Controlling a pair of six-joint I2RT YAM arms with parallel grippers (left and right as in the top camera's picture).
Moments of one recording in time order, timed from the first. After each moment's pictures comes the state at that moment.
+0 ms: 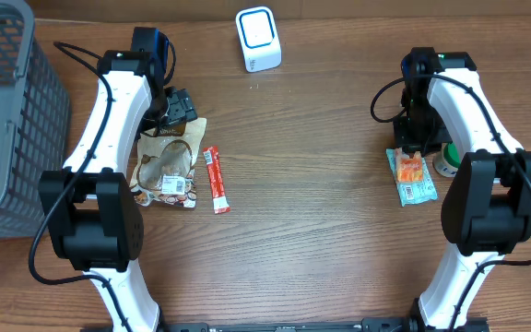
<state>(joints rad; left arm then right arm) -0.06 2.03 1.74 -1.14 -0.11 -0.47 0.01 2.07 1.70 -1.36 0.22 0.07</state>
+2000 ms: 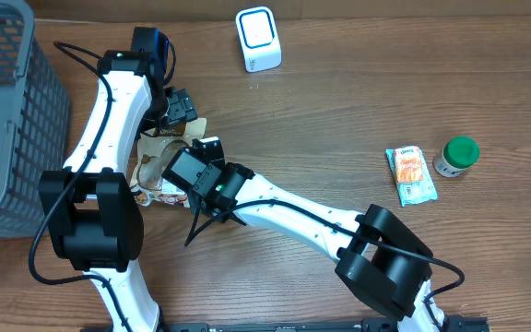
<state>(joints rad) -0.06 2.03 1.74 -1.14 -0.11 -0.47 1.01 2.08 1.62 -0.70 0.21 0.74</state>
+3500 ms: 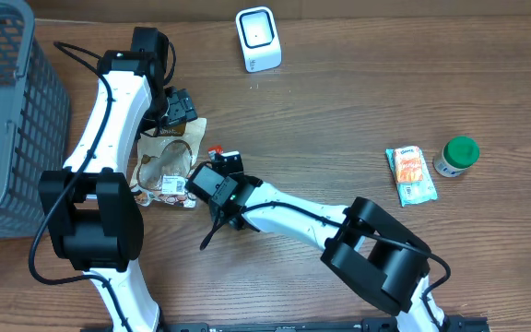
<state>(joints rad) -0.06 2.03 1.74 -1.14 -0.11 -0.47 0.98 2.10 1.41 -0.56 0.23 0.75</state>
